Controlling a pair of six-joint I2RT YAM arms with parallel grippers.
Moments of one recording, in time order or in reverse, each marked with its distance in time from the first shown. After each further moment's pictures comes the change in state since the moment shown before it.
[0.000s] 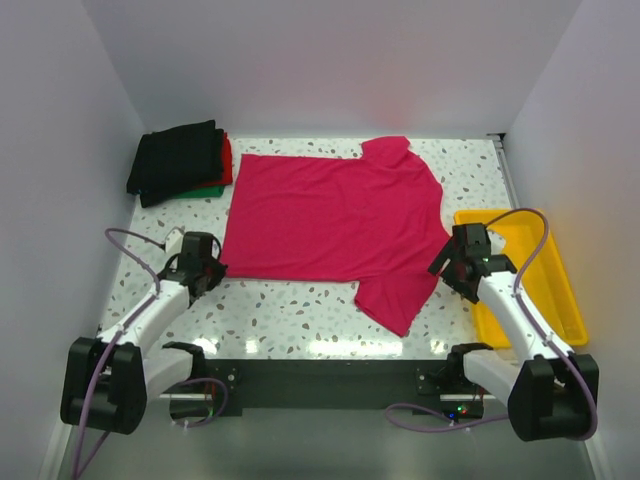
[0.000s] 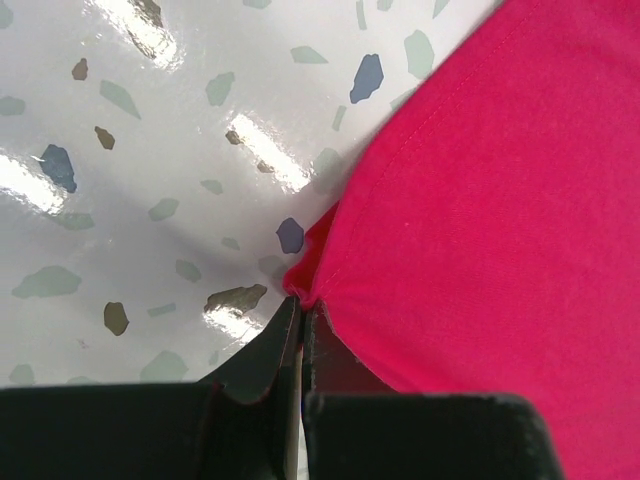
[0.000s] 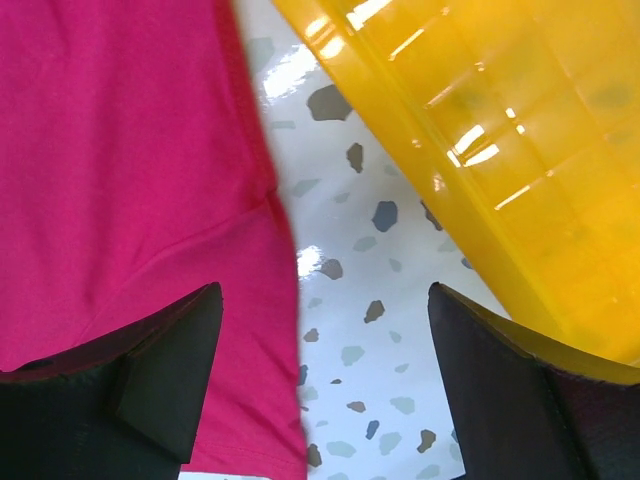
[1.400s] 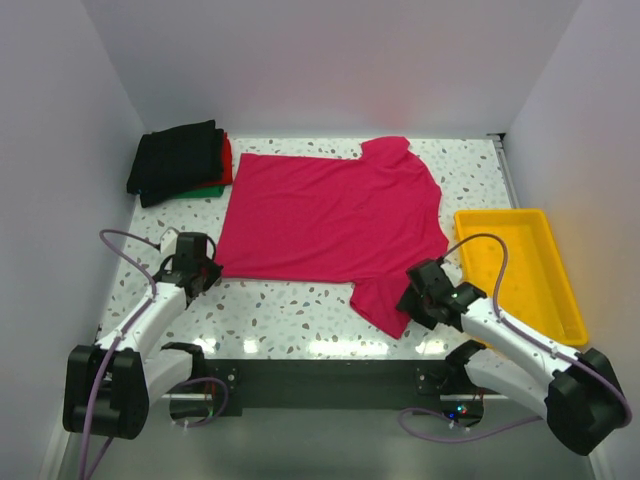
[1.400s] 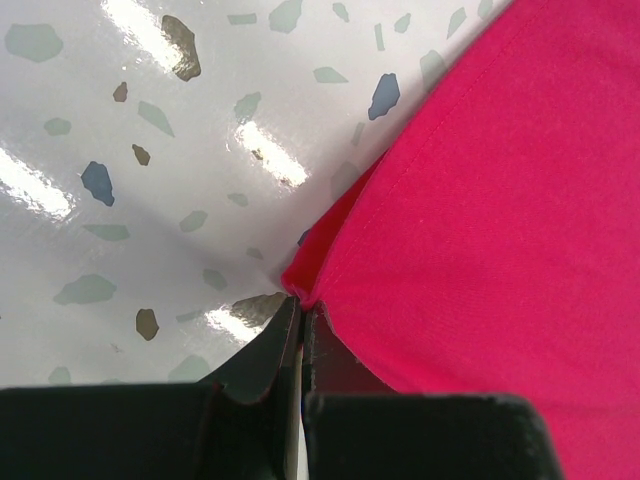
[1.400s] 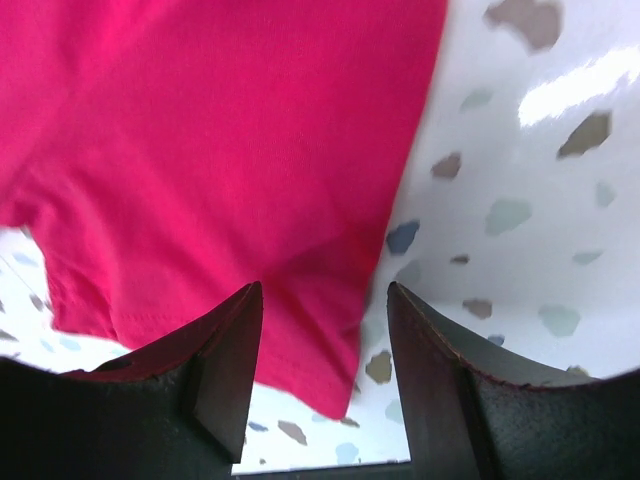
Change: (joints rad) left arm 0.048 -0.035 -0.003 -0.022 0.011 0.043; right arm 0.446 -0.101 -0.220 0.093 -0.070 0.351
